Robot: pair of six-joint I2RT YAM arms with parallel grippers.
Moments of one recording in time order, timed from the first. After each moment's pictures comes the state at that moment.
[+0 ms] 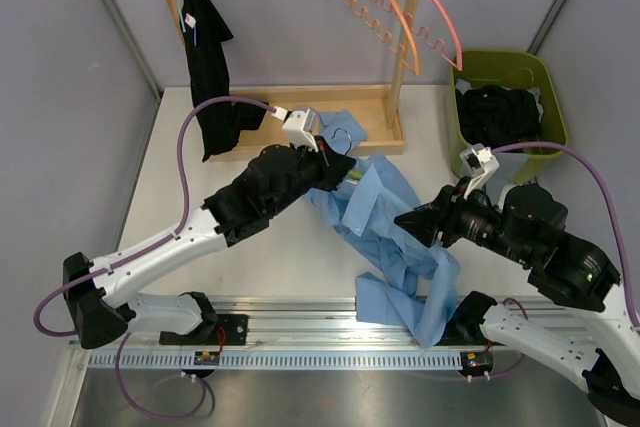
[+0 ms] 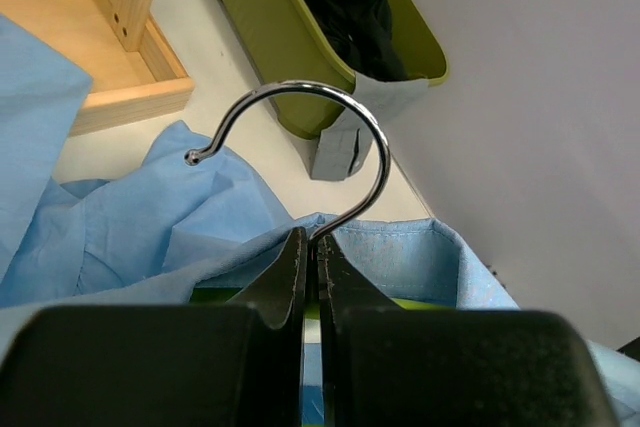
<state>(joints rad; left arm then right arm) -0.96 1.21 1.10 -0.03 -0.19 -0.63 0.80 0.66 1.20 -0.82 -0.08 0.56</state>
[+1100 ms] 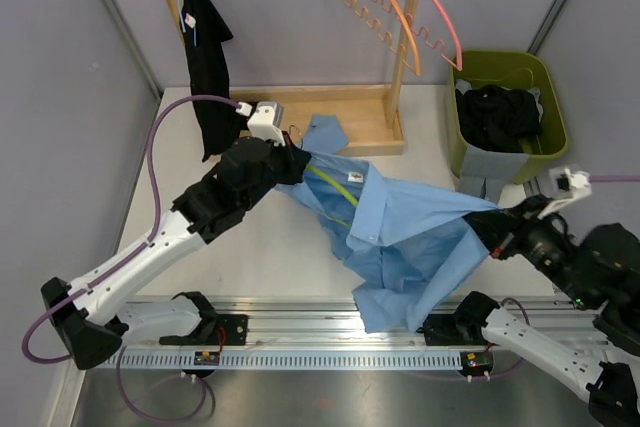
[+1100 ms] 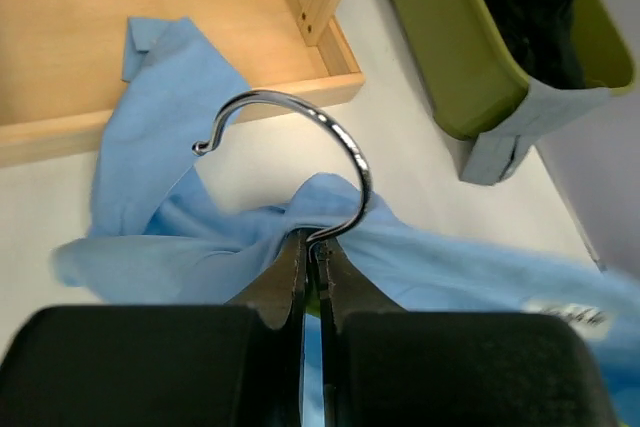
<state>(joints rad) -0.80 1.15 1.17 -0.33 -0.29 -0.49 0.80 0.52 1.32 -1.00 0.18 0.55</state>
